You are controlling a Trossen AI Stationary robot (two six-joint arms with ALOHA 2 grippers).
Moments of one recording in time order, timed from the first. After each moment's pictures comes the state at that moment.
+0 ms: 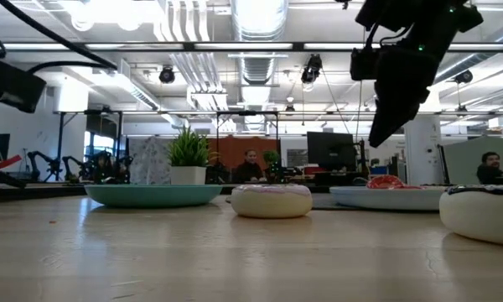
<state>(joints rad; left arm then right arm) -0.68 1.19 0.62 -0.83 -0.06 -1.42 0.02 1.26 0.77 -0.57 0.16 0.44</state>
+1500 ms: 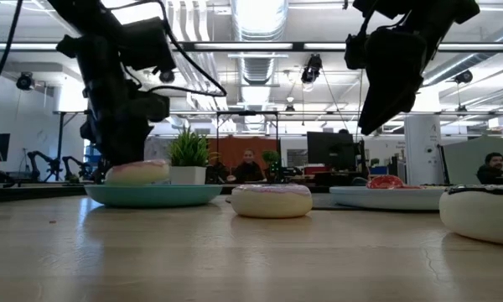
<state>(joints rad) 0.07 1.36 0.73 -0.56 -0.14 -0.73 0.04 1.27 0.81 -0.56 0.15 0.52</state>
